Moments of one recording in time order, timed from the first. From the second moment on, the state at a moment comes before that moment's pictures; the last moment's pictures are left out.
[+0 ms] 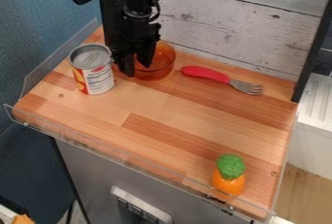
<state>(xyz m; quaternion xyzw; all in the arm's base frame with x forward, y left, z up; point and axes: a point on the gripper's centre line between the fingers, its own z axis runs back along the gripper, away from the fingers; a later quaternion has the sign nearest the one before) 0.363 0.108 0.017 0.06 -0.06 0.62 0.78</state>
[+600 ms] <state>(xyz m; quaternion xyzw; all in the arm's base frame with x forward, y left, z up) 0.364 0.098 0.058 0.03 -0.07 0.63 0.77</state>
